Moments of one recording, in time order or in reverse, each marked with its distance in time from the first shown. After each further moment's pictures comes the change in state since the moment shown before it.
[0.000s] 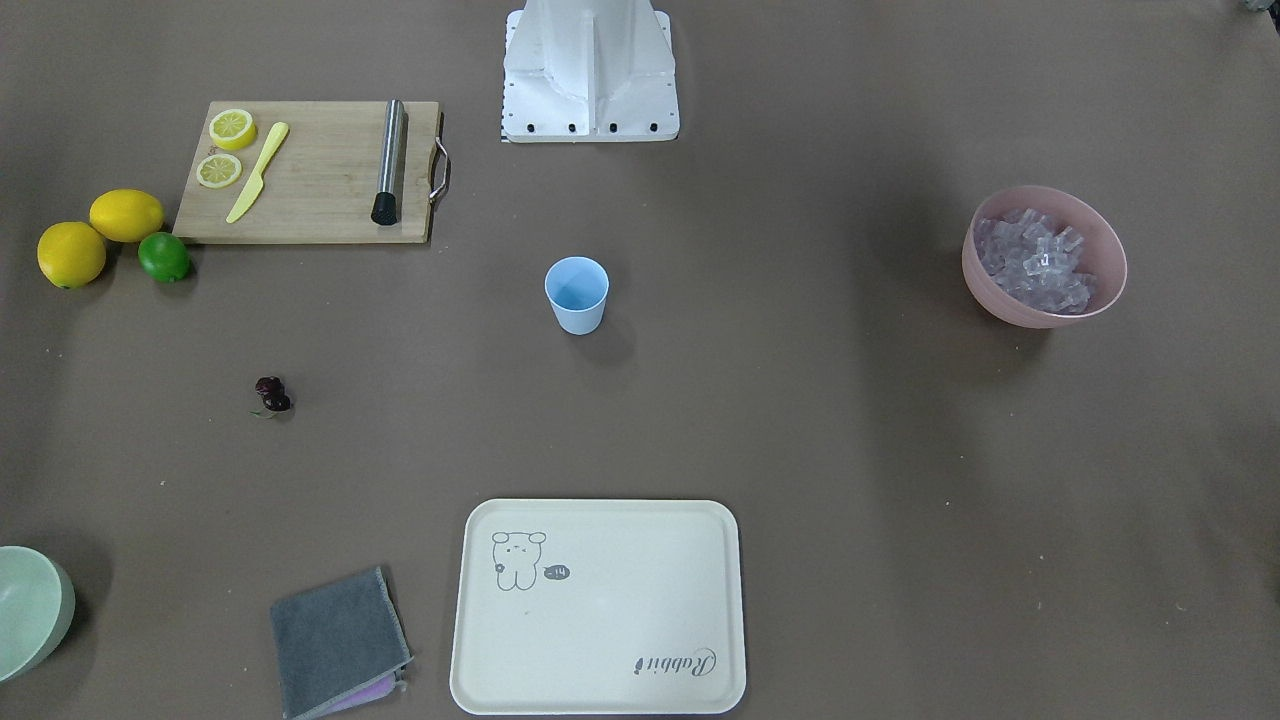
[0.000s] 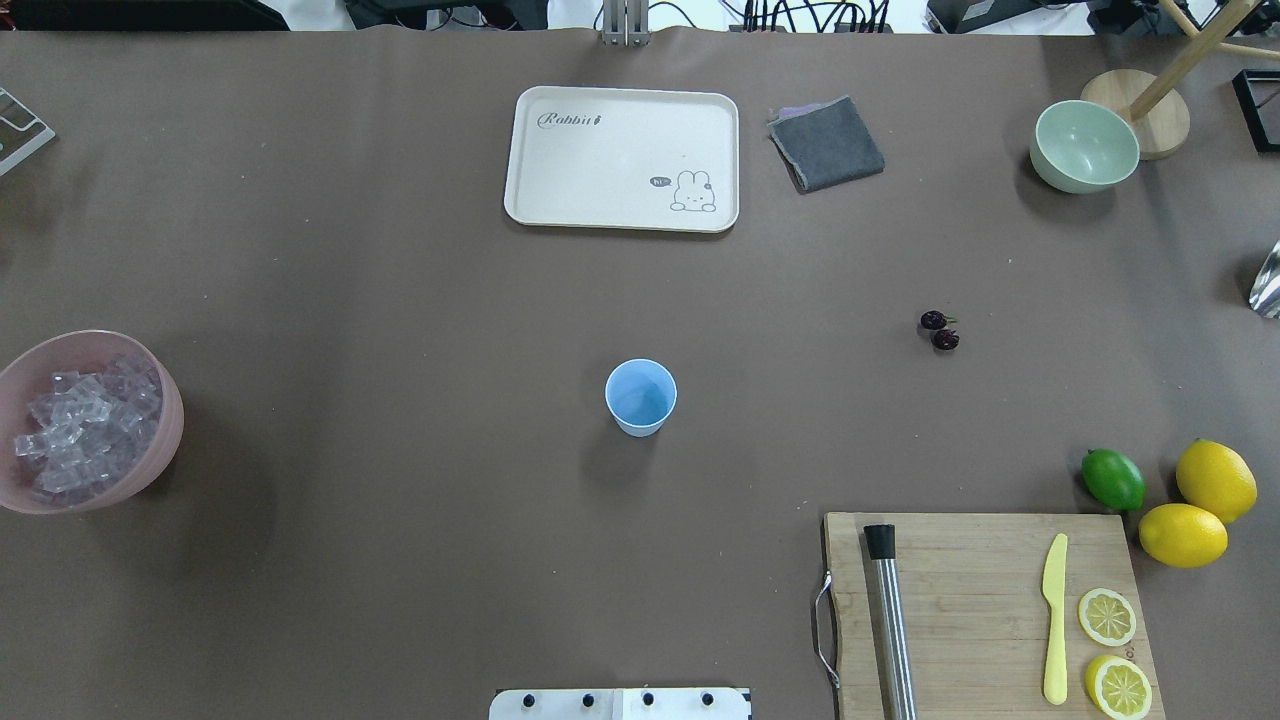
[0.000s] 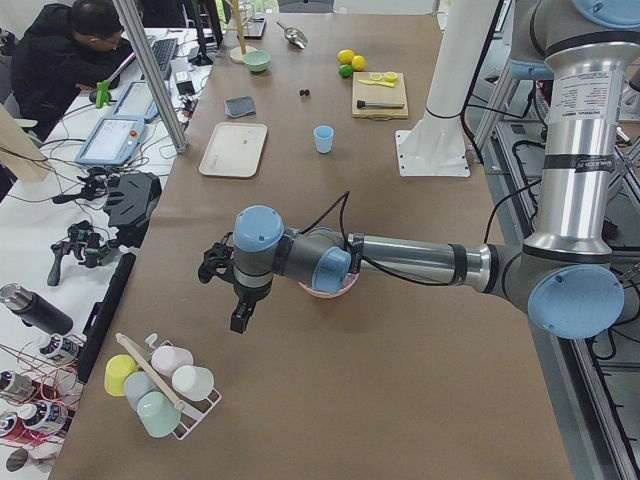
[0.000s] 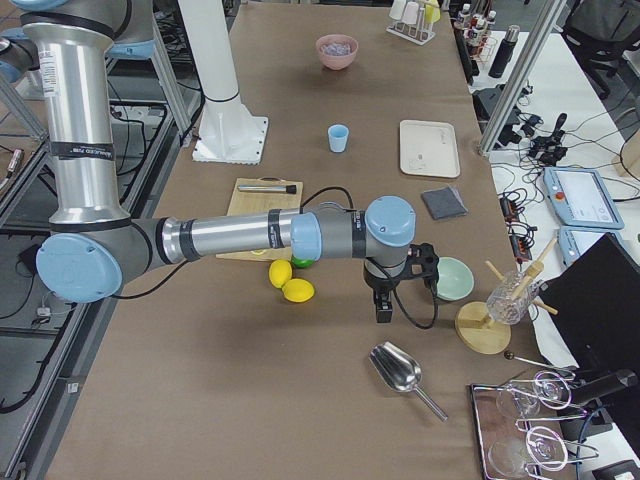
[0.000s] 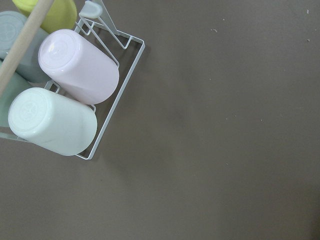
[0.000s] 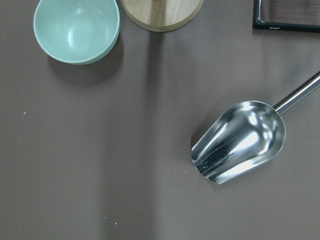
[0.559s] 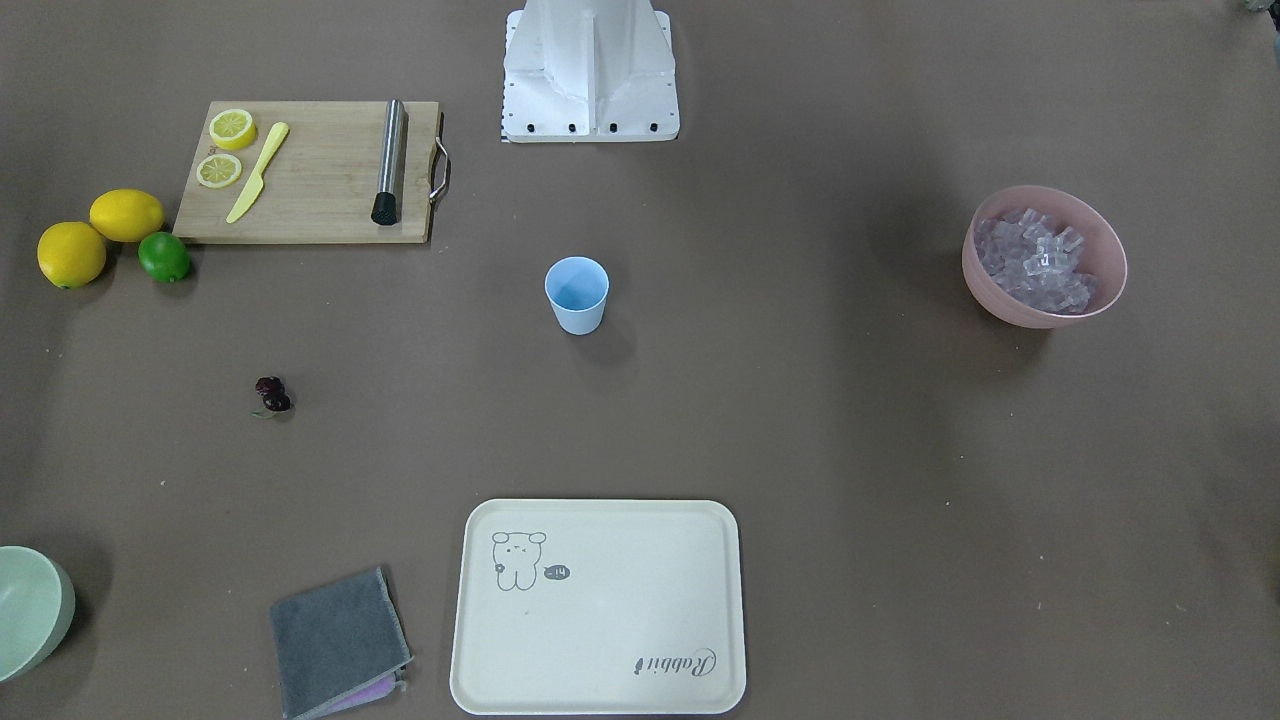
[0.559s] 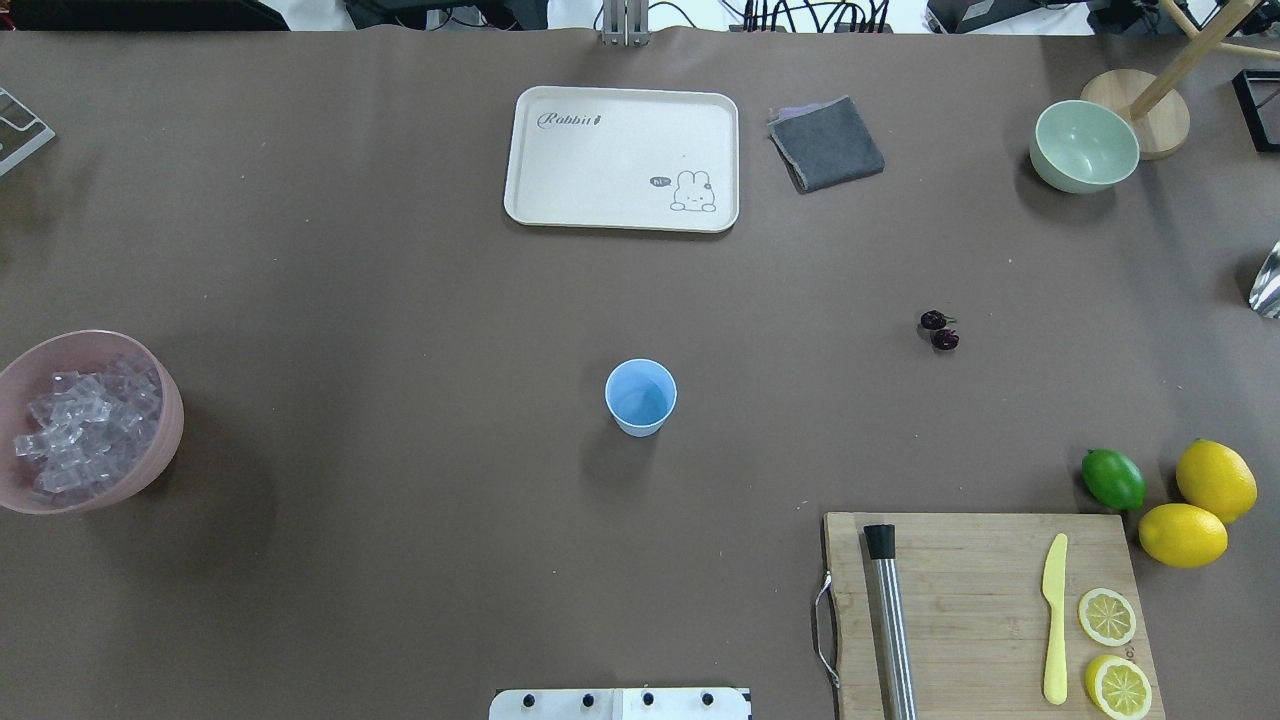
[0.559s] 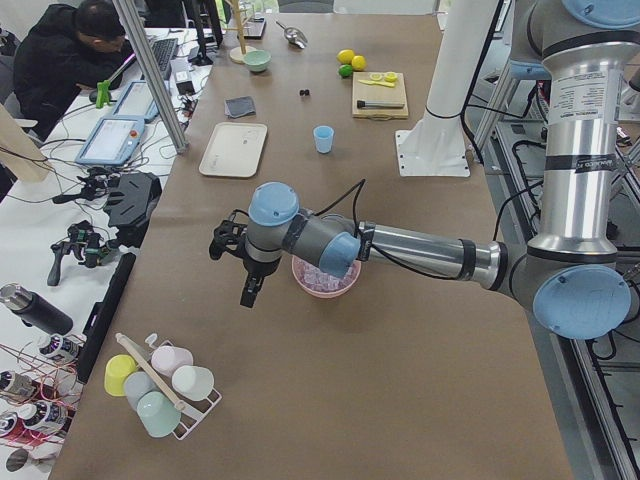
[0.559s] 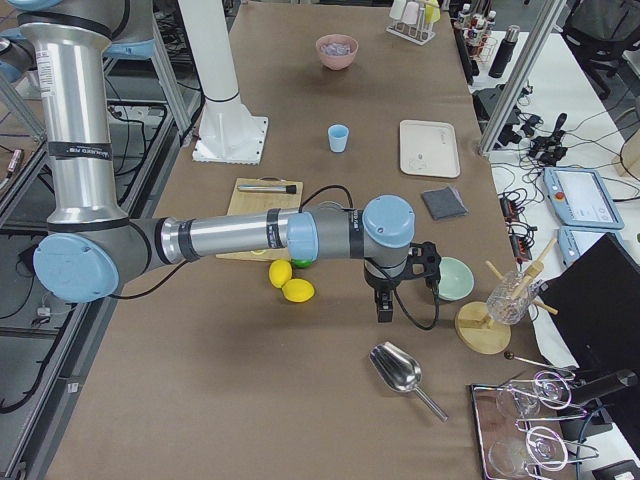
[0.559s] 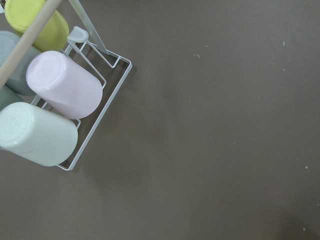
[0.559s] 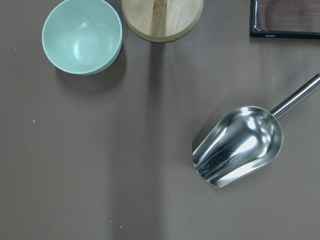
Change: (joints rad) left arm 0.089 0.065 -0.128 -0.105 0.000 -0.259; right arm 0.030 0.005 0.003 -0.002 0.021 -0.001
